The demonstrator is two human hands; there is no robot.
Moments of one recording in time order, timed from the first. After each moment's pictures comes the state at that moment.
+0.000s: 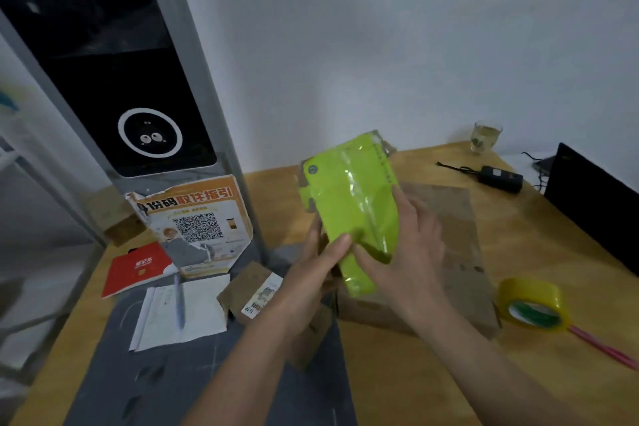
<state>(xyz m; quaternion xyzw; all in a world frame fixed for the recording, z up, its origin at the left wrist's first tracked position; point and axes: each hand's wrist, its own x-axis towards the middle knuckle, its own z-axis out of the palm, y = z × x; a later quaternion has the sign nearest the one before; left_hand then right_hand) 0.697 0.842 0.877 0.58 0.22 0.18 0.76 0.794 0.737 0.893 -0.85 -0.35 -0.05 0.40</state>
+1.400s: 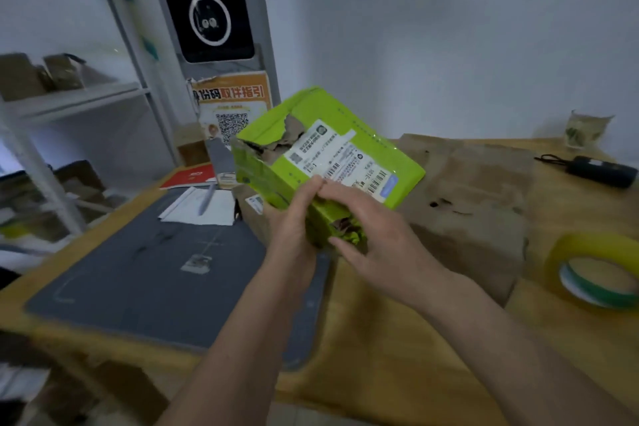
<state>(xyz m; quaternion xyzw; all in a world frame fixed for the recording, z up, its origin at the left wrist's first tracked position) 0.695 0.734 0.725 0.39 0.29 0.53 0.70 0.804 0.649 0.737 -0.49 -0.75 -0.02 0.44</state>
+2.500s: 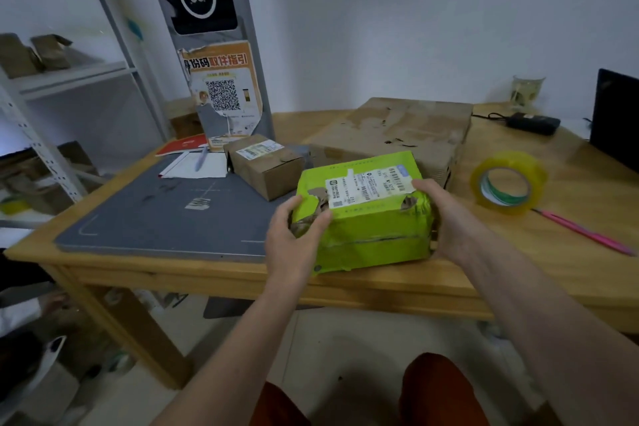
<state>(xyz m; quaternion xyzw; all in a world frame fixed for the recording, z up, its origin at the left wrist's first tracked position) 0.648 0.585 0.665 0.62 0.46 0.48 0.42 0.854 0.519 0.685 -0.63 -0.19 0.47 0.58</state>
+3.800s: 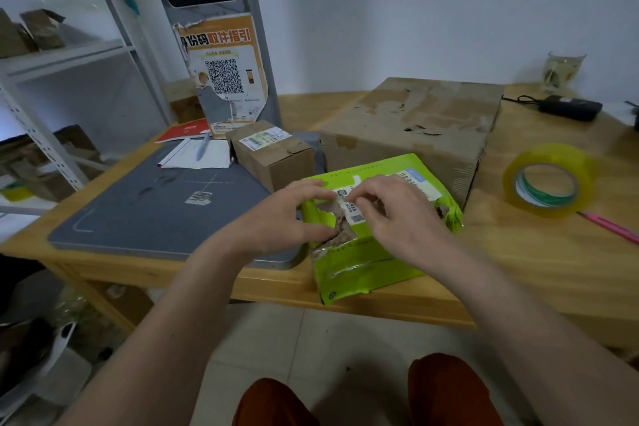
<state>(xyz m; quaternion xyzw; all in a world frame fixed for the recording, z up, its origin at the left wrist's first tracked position) 0.622 0.647 0.721 0.87 0.33 0.13 0.34 0.790 0.556 0.701 -0.67 -0.64 0.04 0.36</state>
